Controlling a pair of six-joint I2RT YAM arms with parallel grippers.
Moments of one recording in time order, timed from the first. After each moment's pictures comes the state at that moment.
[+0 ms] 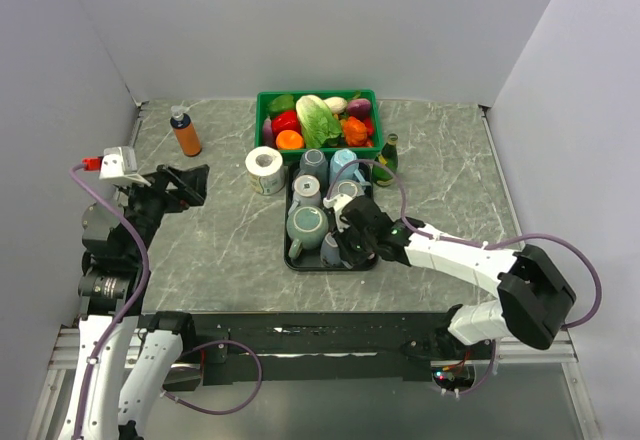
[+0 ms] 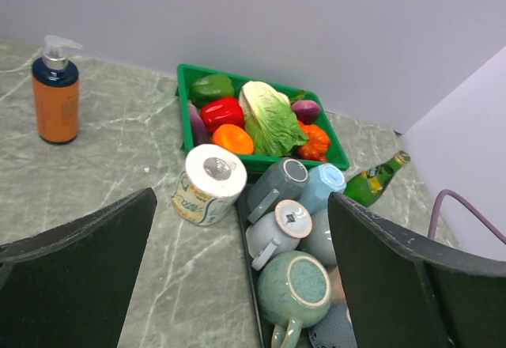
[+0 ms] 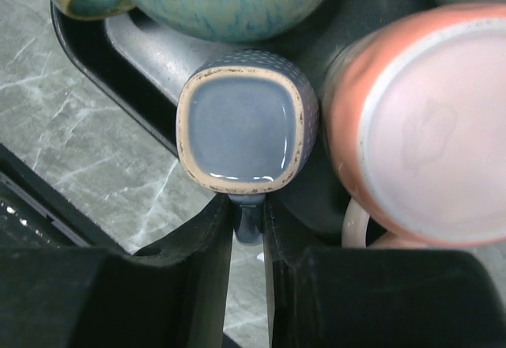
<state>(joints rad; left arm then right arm) -0.07 0.55 0.86 -0.28 0.13 -0.43 0.81 1.35 0.78 -0.36 -0.03 0.13</state>
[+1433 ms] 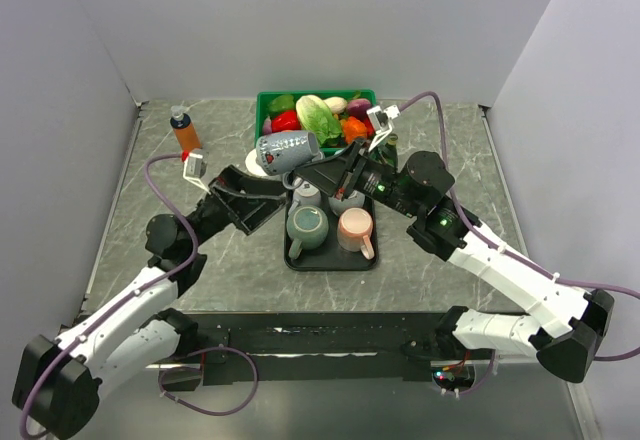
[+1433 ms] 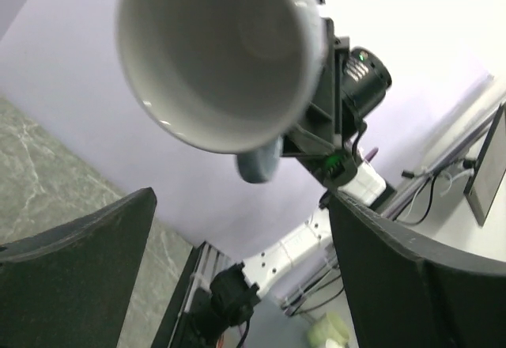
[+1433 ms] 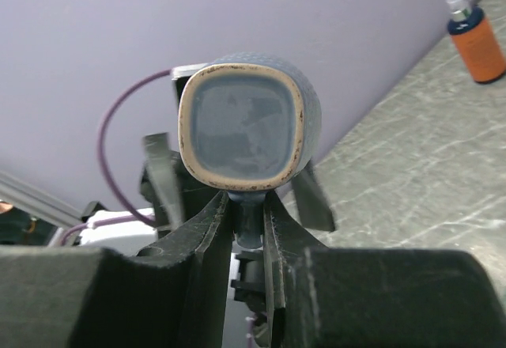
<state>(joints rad) -0.51 0.86 0.49 0.95 0.54 -1.12 0.82 1.10 1.10 0.17 -0.26 0.80</state>
